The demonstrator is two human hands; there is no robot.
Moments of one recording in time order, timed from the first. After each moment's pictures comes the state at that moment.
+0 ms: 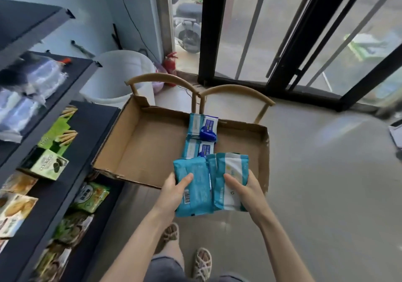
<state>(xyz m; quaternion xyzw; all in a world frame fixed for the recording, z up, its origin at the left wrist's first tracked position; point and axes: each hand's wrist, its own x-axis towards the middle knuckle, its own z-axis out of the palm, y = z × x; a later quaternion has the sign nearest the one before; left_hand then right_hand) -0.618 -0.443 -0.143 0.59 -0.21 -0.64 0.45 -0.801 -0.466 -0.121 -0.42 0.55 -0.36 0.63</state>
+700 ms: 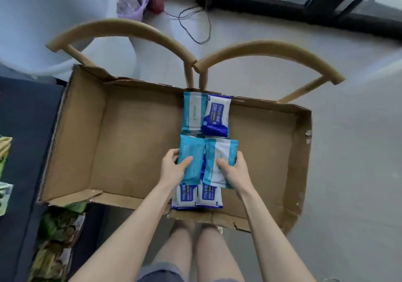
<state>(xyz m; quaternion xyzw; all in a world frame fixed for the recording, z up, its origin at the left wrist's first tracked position) -0.590 -0.730 -0.362 0.75 -0.21 -0.56 0.29 -0.760 -0.741 -0.366 -0.30 0.69 -0.21 0.62</state>
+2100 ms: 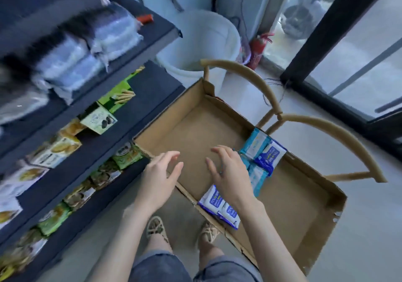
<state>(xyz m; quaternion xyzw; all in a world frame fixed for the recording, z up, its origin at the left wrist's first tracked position) -0.490 -0.565 -0.186 0.84 -0.38 -0.26 0.29 -0.627 -0.679 -0.195 -0.86 0.40 -0.10 0.32</state>
